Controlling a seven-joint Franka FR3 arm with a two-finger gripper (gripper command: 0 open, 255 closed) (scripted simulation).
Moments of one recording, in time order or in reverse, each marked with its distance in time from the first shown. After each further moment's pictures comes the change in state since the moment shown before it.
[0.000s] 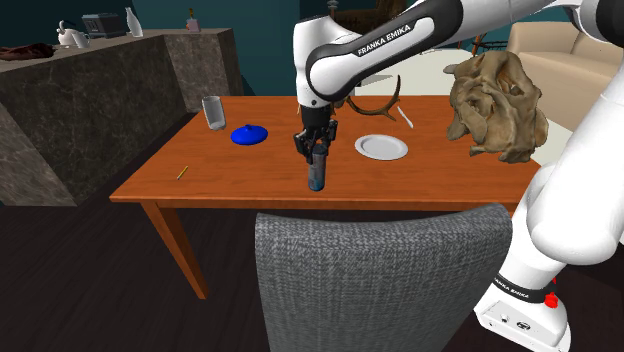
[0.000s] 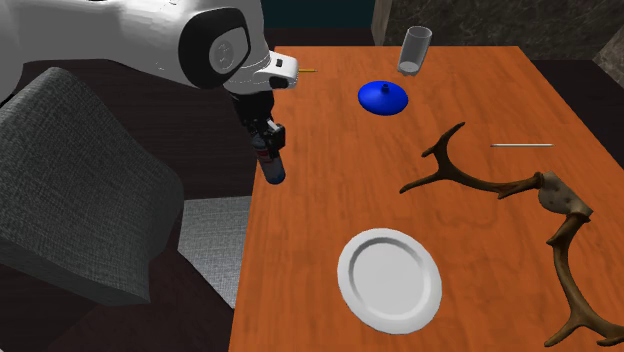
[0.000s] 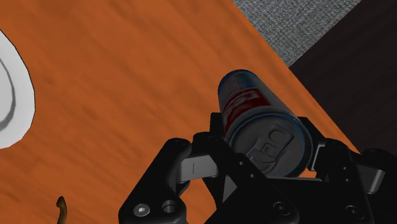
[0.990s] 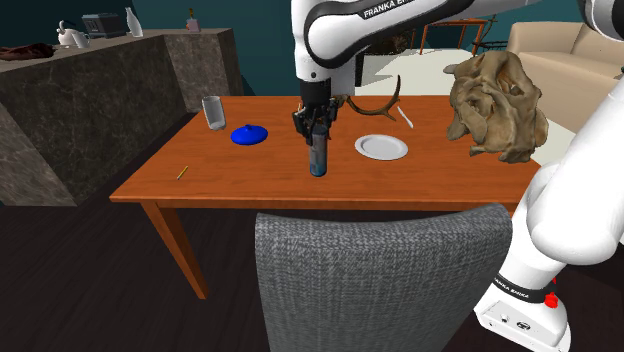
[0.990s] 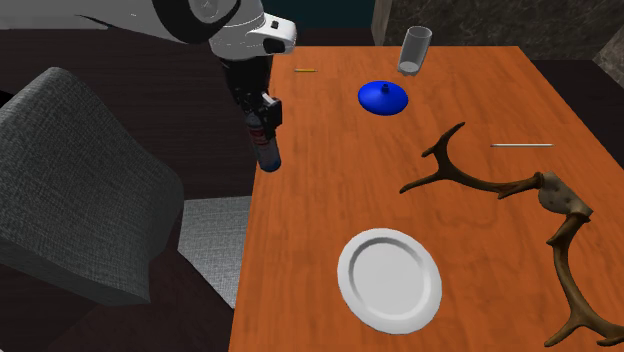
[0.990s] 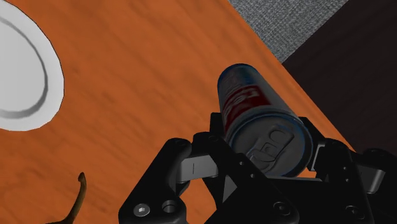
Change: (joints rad) arm 0.000 -0.038 0.000 0.114 0.009 -0.156 -0.011
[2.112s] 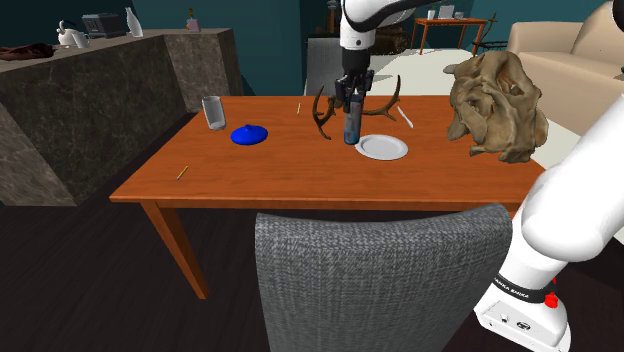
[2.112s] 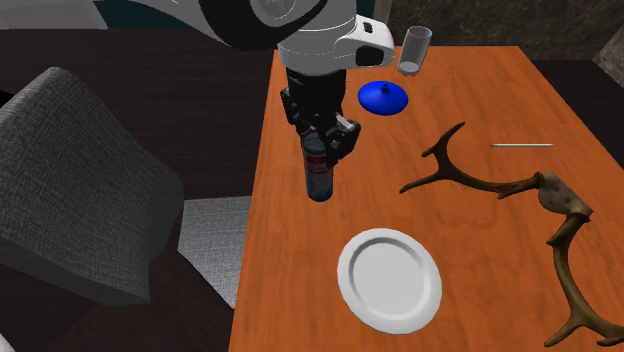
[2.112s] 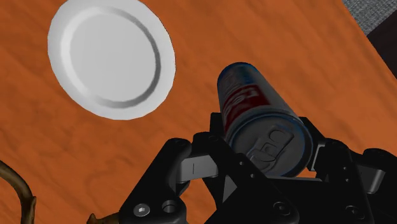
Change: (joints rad) arm -0.130 -0.064 -0.162 0.041 -0.012 -0.090 -0.291
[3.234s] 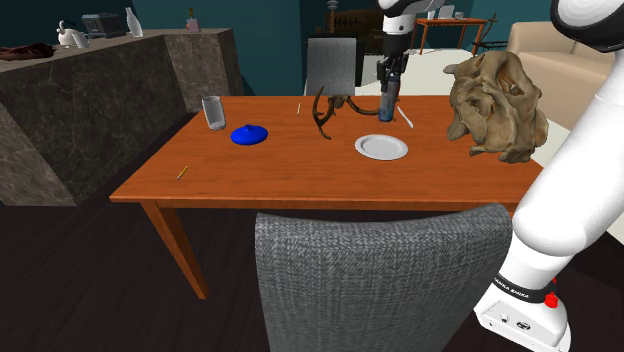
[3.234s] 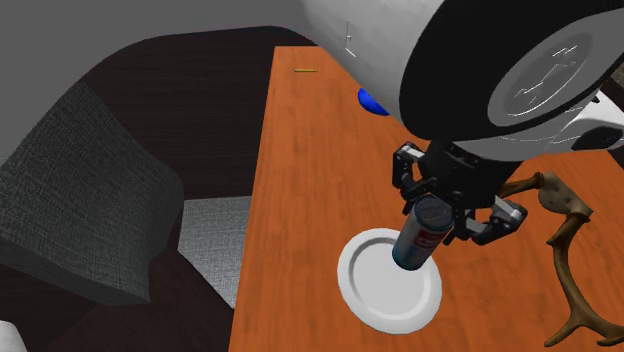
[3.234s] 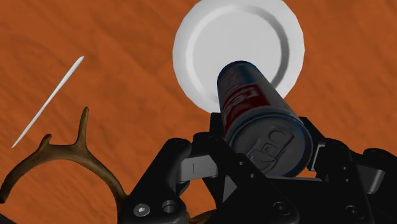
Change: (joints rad) arm -0.163 0.130 -0.200 0.188 0.010 -0.040 -0.368
